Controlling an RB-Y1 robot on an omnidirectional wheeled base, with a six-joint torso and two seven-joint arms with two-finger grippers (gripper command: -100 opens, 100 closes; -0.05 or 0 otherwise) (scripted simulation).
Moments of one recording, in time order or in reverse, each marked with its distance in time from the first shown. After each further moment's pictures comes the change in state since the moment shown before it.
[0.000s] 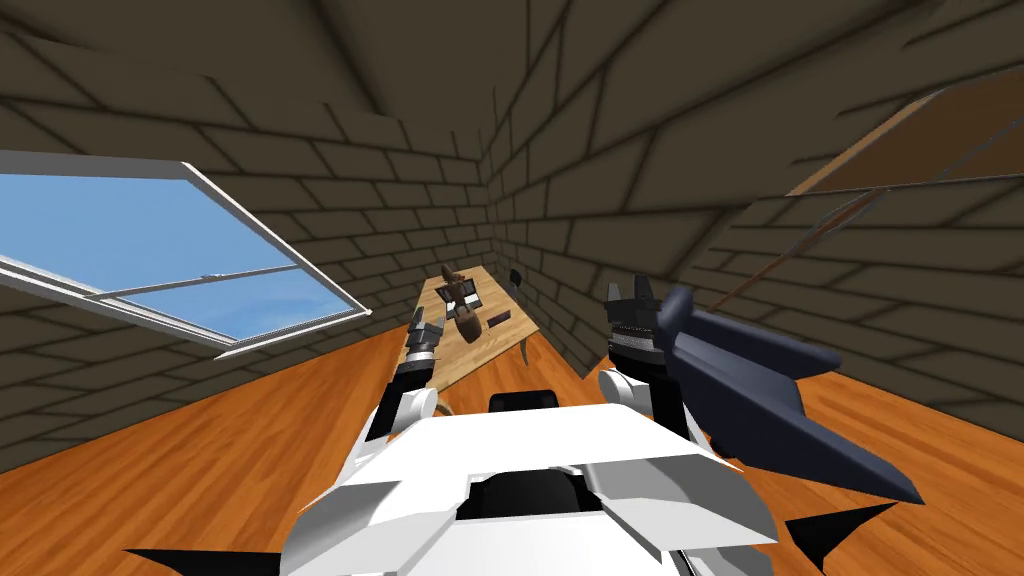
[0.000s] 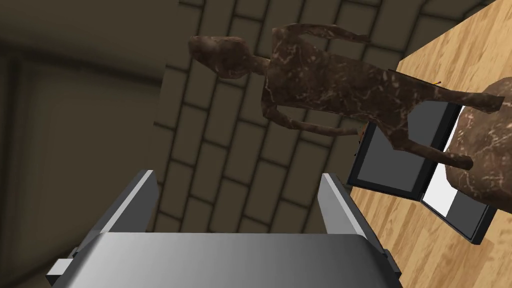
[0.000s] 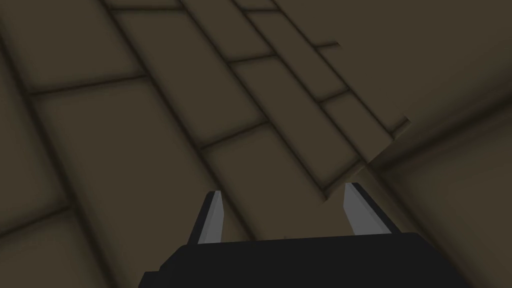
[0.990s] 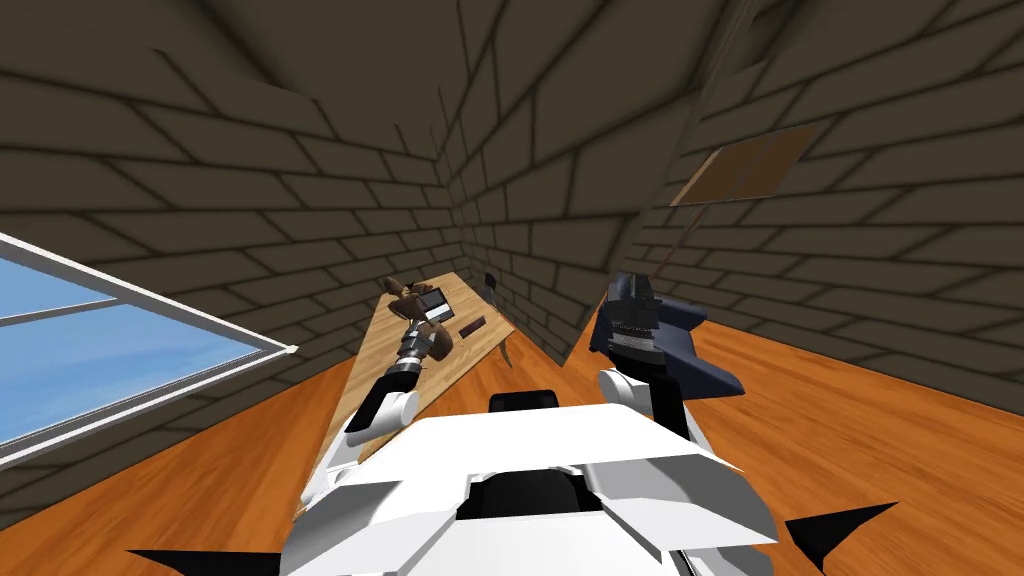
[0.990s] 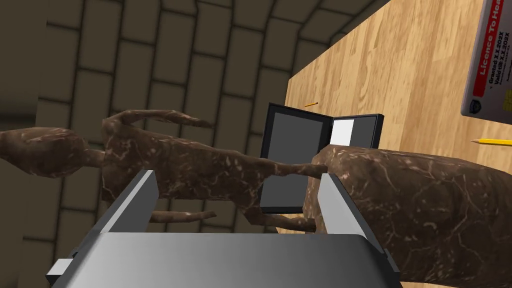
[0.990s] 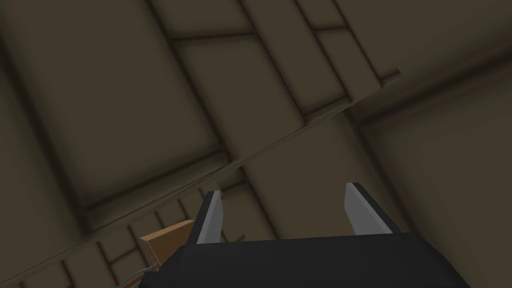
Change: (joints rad) left arm -0.007 0.084 0.141 0.084 0.087 0.297 0.057; right arm 0.000 0.000 0.000 0.000 0.000 0.000 0.000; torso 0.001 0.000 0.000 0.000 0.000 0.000
